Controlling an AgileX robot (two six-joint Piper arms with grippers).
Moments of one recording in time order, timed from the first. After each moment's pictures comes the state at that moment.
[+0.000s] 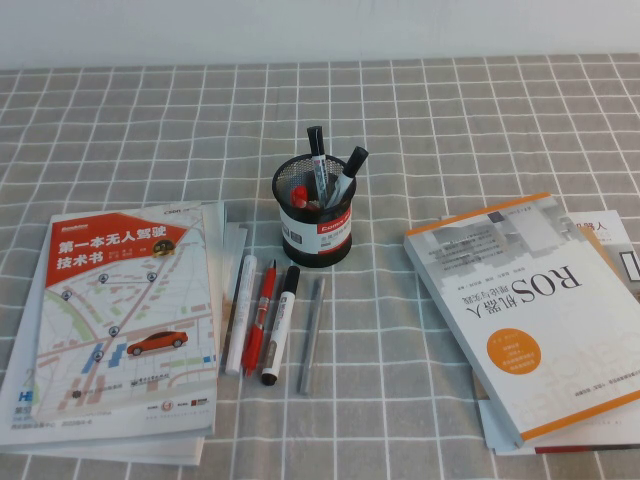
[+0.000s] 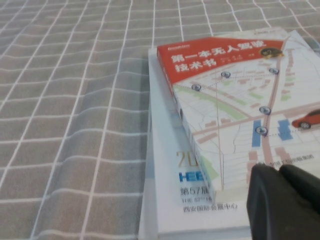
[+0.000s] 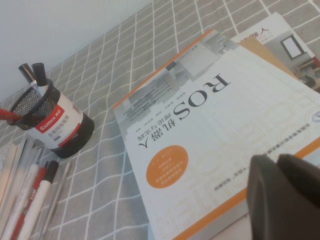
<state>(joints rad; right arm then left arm) -0.04 -0.01 0.03 0.64 0.41 -0.02 -0.03 -0.01 0.02 -0.01 0.38 0.12</state>
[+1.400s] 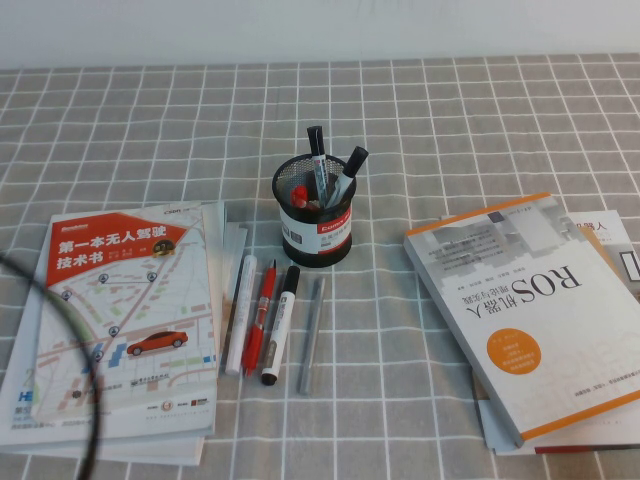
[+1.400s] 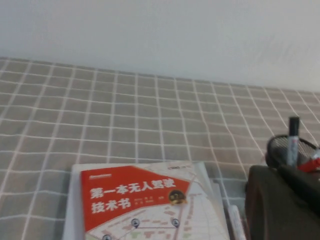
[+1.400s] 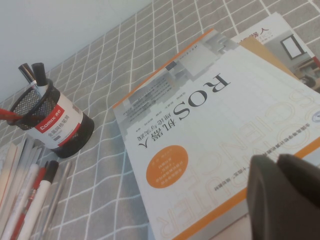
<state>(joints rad) -0.04 -0.01 0.03 0.64 0.41 -0.02 -0.03 0.59 -0.63 -0.42 0.45 0.29</state>
